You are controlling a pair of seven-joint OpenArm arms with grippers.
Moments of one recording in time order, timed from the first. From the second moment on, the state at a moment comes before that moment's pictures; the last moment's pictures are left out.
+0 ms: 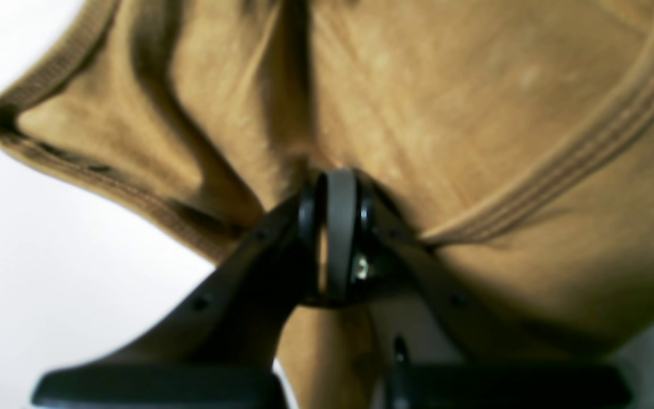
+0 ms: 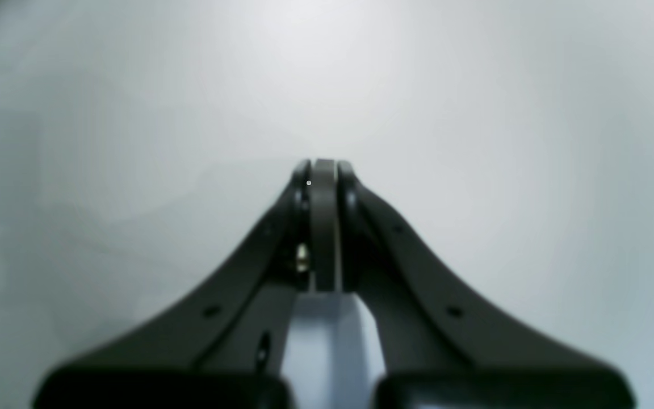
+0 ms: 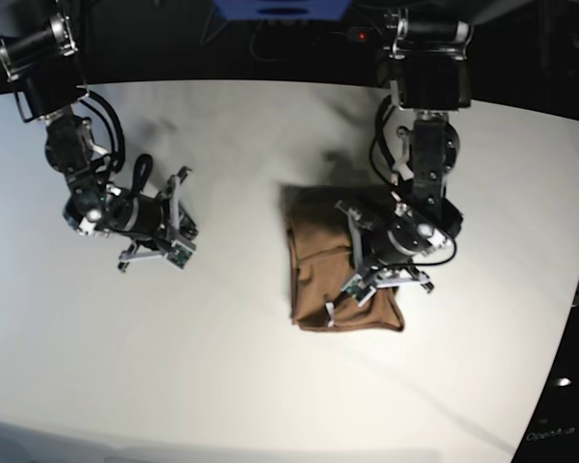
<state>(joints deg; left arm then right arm) -8.7 2.9 -4.9 77.7 27.1 -39.5 31.2 6.2 24.7 -19.9 75.6 2.5 38.5 -29.1</state>
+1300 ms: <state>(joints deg) 1.5 5.3 -13.8 103.7 27.6 -39.4 31.9 -15.5 33.9 -1.3 94.3 -8.2 41.2 -37.5</state>
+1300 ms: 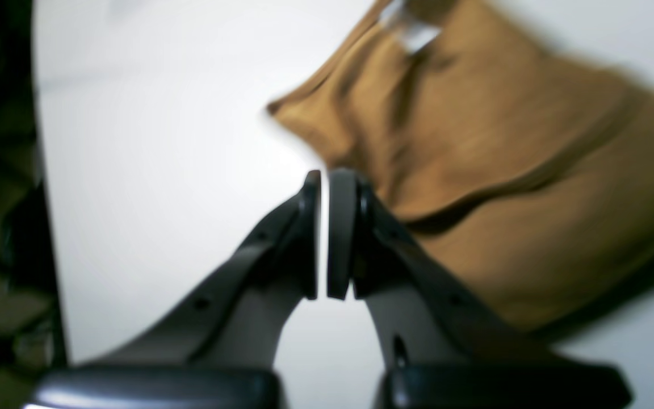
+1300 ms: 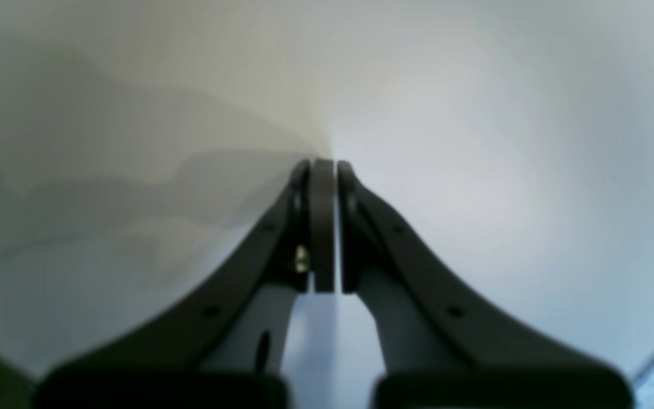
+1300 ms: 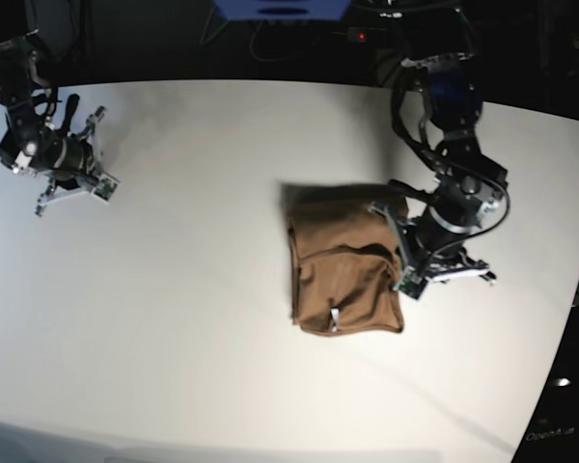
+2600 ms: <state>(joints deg) 20.4 7.5 -47.2 107.5 35.7 -39.5 19.8 -50.2 9.1 25.7 110.5 -34.2 41.2 -19.0</state>
